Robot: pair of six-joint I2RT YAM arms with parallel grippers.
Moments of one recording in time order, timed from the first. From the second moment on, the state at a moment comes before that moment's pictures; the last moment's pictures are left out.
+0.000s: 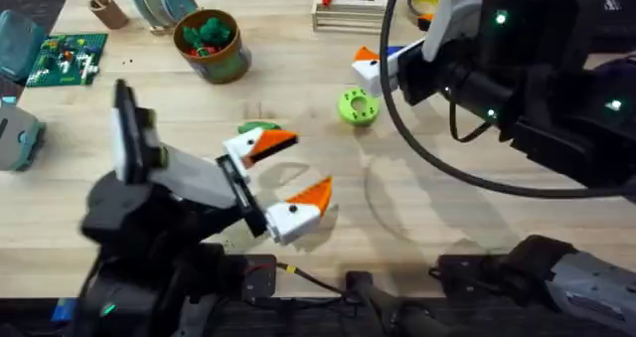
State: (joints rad) left arm -0.07 0.01 0.16 -0.41 0.93 -0.10; right arm 0.61 1.10 0.78 -0.13 0.21 -0.03
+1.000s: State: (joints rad) left arm -0.07 0.97 0.90 -1.05 0.40 0.94; right arm 0.61 1.10 0.78 -0.11 0.21 -0.01
